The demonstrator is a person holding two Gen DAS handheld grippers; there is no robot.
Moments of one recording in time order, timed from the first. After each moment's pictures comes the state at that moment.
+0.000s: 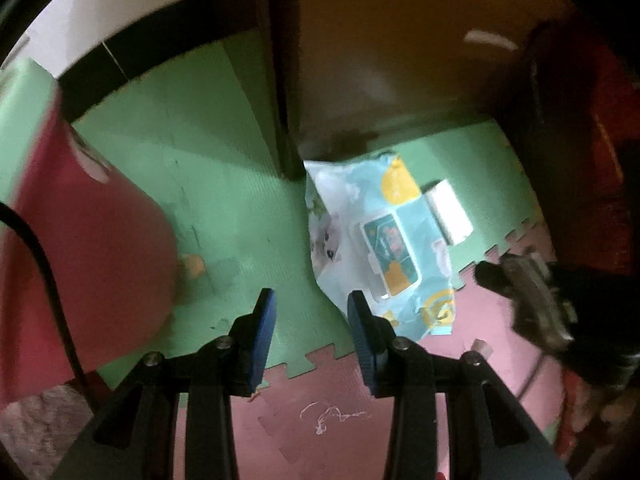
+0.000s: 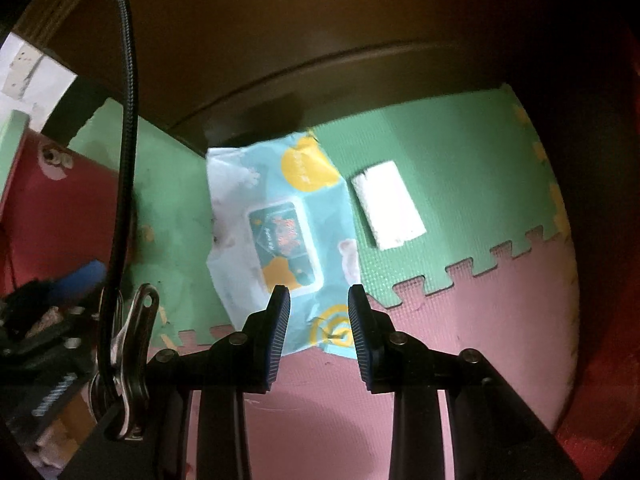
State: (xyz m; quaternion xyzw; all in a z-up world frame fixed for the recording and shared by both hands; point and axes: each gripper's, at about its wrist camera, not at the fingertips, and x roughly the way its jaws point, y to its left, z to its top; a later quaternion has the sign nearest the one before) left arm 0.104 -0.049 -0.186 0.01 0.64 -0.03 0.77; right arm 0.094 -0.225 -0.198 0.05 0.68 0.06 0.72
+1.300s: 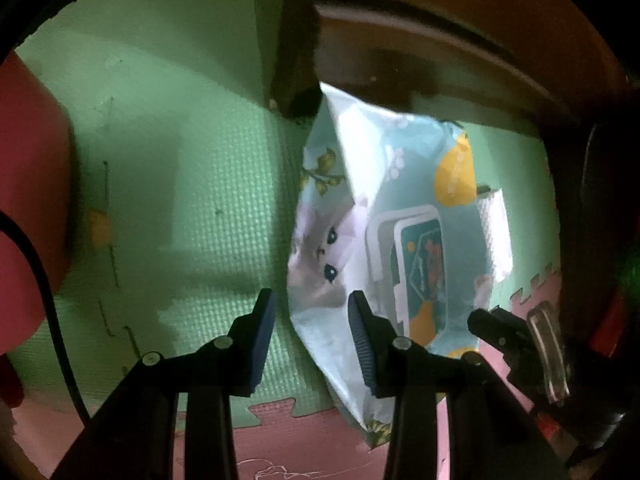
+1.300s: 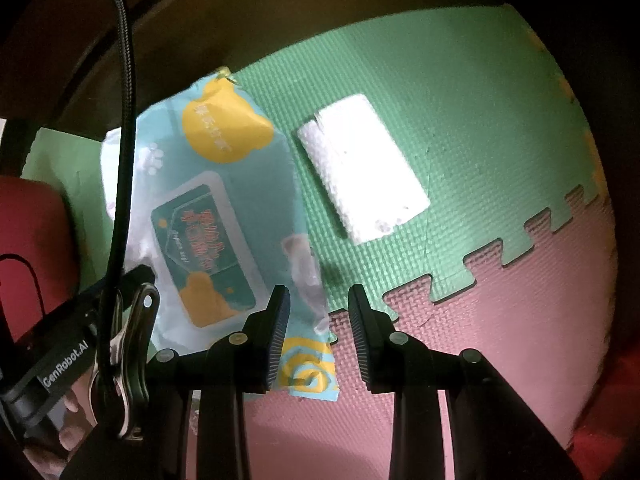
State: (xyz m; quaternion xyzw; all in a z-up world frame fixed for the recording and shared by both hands) left arm 0.136 -0.029 -0.292 -0.11 0.69 -0.01 0.72; right arm 0.118 -0.233 -0.288 0.08 0.73 0.02 0.67
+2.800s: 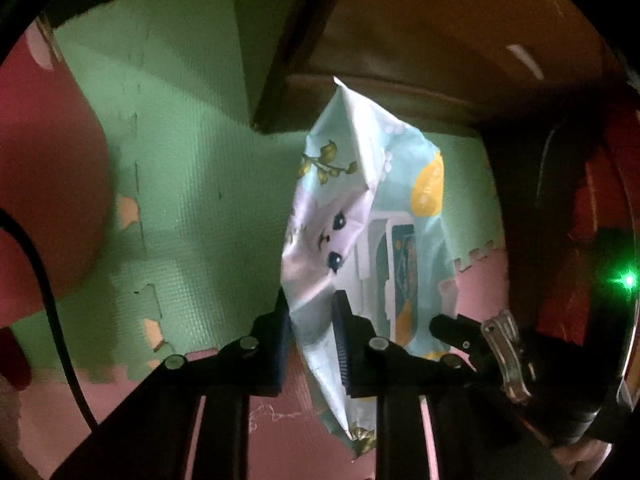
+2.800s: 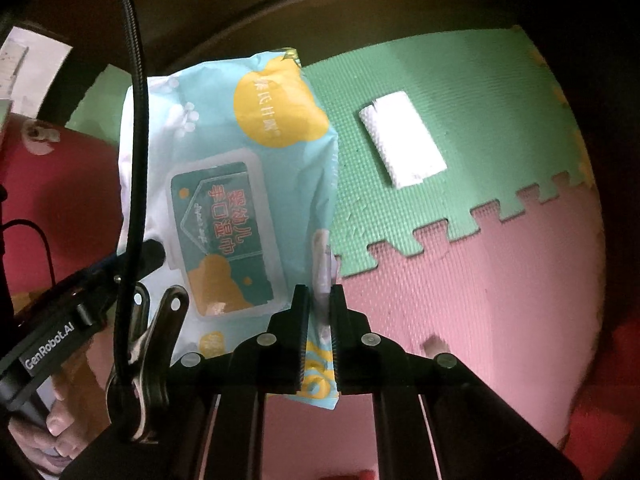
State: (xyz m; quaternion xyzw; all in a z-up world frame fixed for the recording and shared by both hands) left arm 0.109 -0.019 -0.205 -0.13 0.66 -0.07 0.74; right arm 0.110 -0.226 -0.211 0.08 0.73 0.08 0.67
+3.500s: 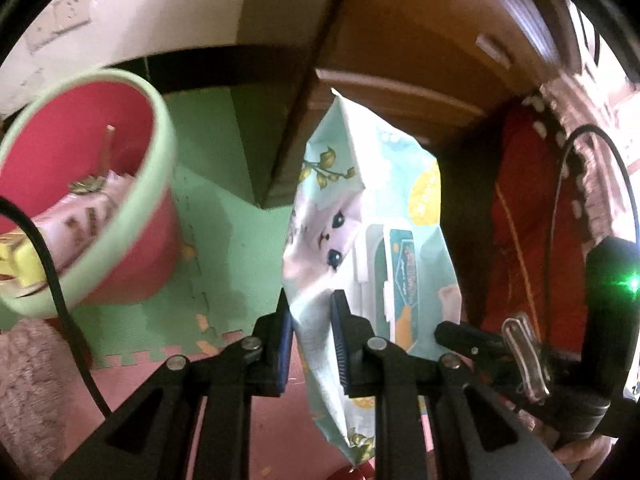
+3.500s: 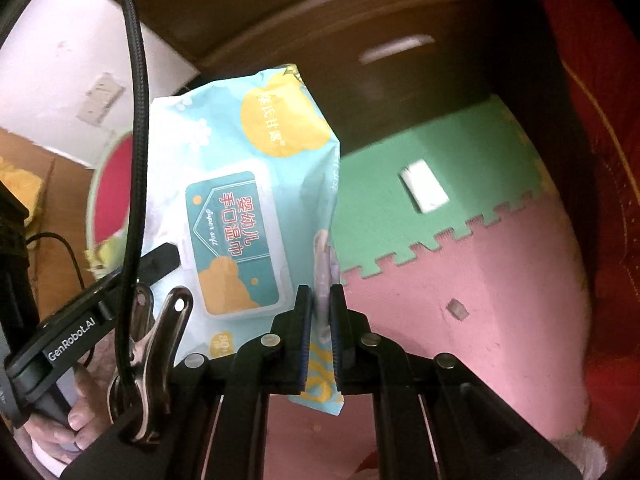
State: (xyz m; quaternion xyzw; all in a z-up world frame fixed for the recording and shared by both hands) left arm 0.037 -0.004 -0.041 -0.12 0.56 -0.07 0.81; right arm 0.037 -0.190 -0.037 0.13 0.63 0.11 0.76
